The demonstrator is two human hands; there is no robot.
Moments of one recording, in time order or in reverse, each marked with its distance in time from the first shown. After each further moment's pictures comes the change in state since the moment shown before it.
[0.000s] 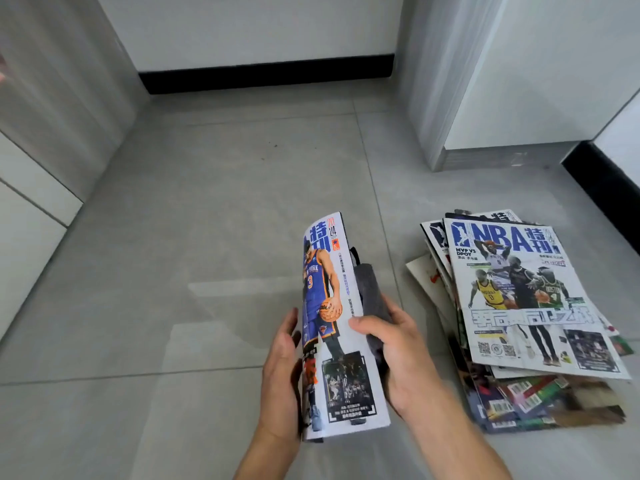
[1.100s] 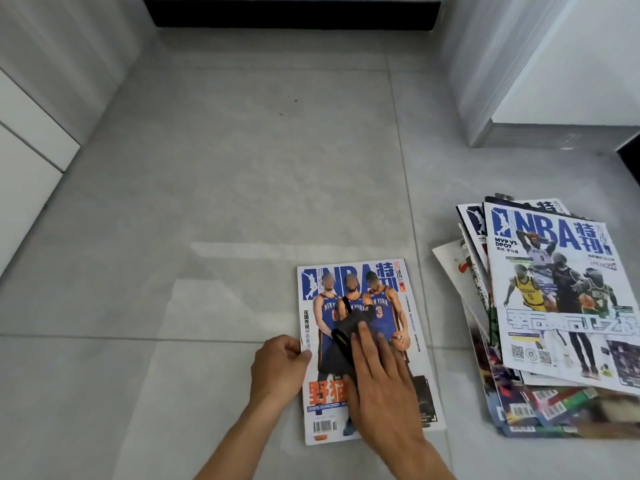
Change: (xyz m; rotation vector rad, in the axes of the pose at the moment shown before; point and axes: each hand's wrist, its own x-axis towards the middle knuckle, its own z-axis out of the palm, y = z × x) left_hand 0.047 -0.048 -0.060 0.965 0.336 -0.342; right_hand 0.029 0.144 -0.077 -1.898 -0.033 -0.565
